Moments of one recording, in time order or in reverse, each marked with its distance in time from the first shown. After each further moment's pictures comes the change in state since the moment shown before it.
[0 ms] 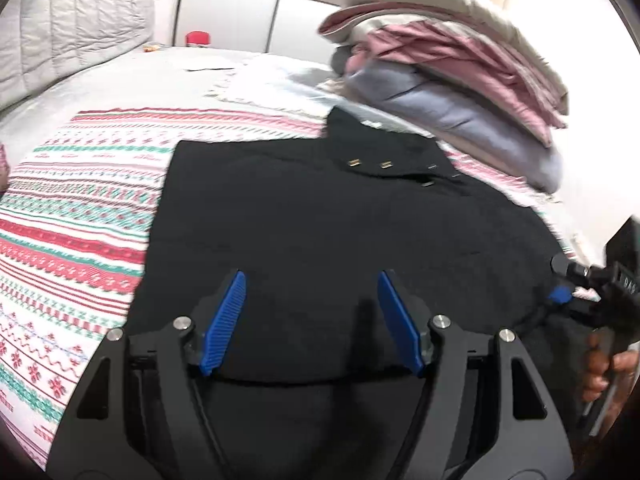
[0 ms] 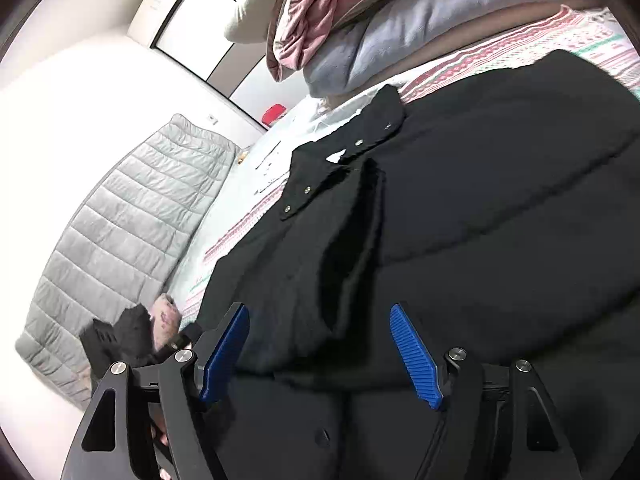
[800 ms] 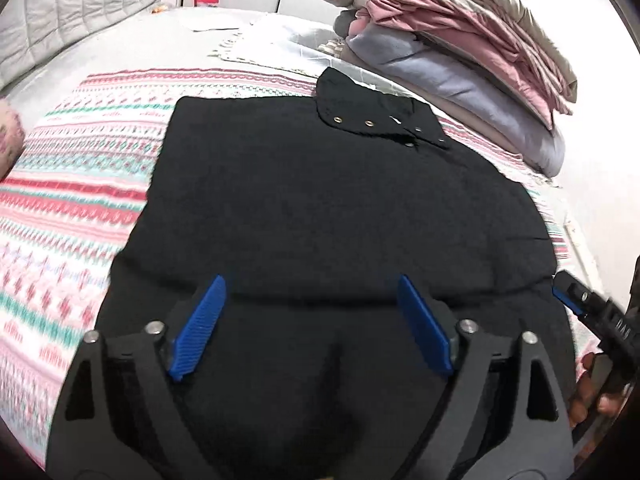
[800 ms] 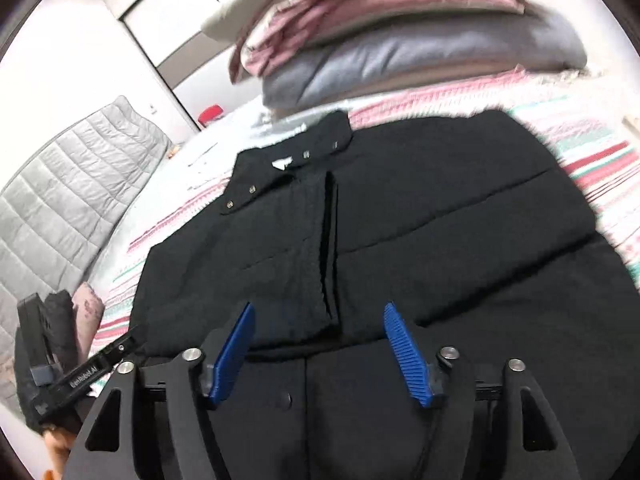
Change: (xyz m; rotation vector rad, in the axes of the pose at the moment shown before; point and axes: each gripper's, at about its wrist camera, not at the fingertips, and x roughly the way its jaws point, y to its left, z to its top) left arm -0.045 -0.040 -0.007 -0.069 0.174 -0.004; right arm -0.041 0.053 -0.025 -0.117 -0.060 -0.383
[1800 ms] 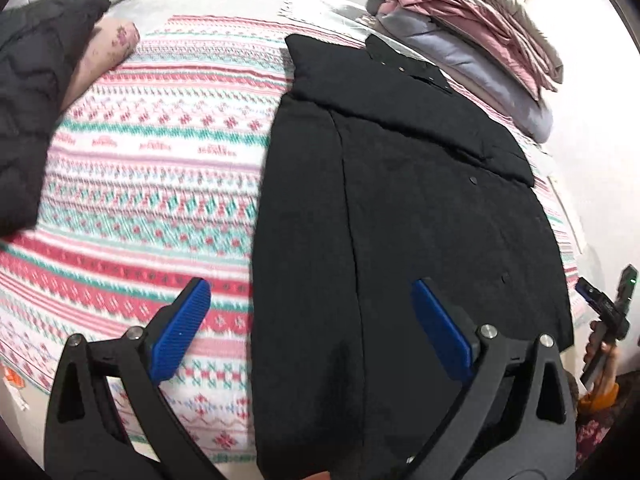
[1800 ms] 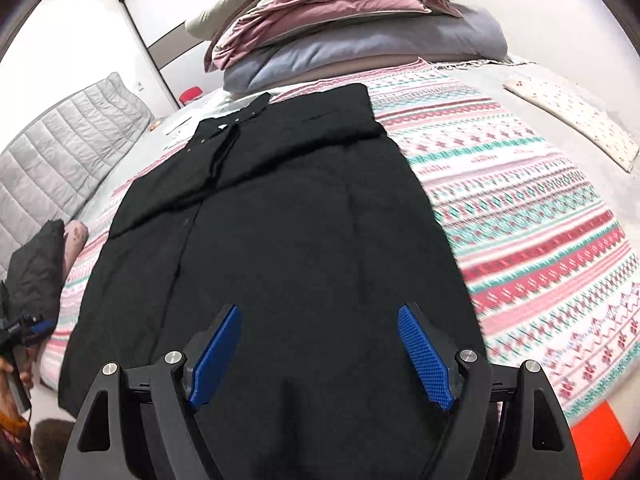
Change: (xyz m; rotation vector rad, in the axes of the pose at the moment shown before) left arm -0.143 0.106 -0.148 -0.033 0.105 -0.018; right arm -0.190 -0.150 -0.129 -0.041 0.059 -0.096
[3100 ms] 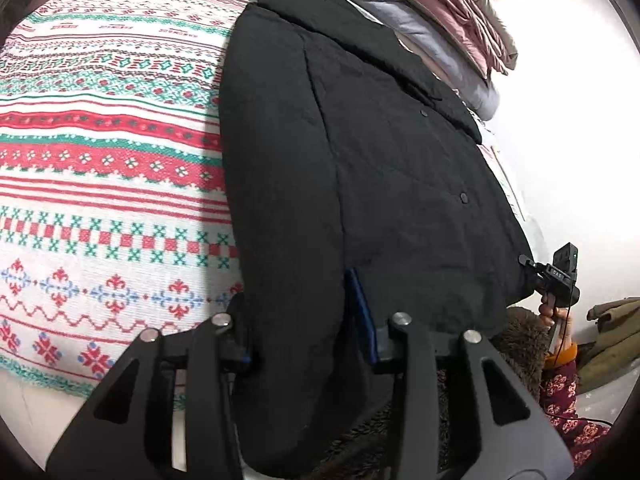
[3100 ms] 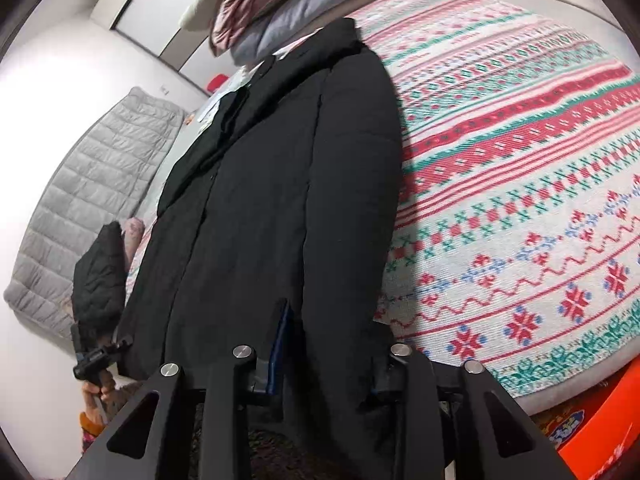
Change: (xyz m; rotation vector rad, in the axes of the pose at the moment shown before) left arm 0.031 0.006 -0.068 -0.030 0.093 -0.262; right arm 0.009 -0.069 -0.057 0.187 0.158 0.273
